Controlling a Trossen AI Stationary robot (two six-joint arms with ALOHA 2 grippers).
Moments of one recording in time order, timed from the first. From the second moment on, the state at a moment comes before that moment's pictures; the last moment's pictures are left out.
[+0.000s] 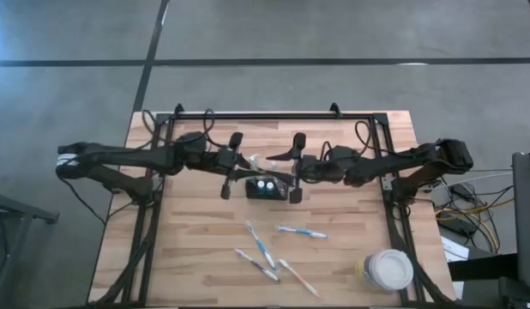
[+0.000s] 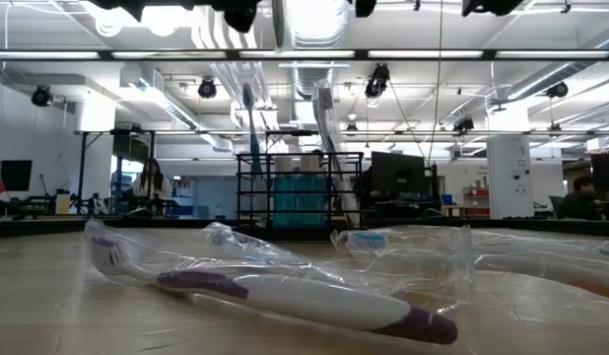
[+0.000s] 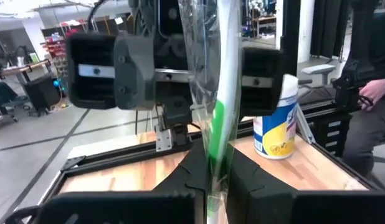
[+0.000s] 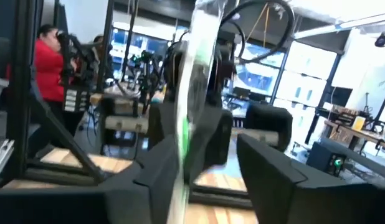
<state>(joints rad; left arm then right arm) 0.09 1.17 0.85 0.32 0.25 0.16 0.04 1.44 0.91 0.71 0.09 -0.21</state>
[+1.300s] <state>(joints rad) 0.12 0.22 0.13 0.30 0.22 0.14 0.06 0.46 0.04 0.61 0.16 -0.11</state>
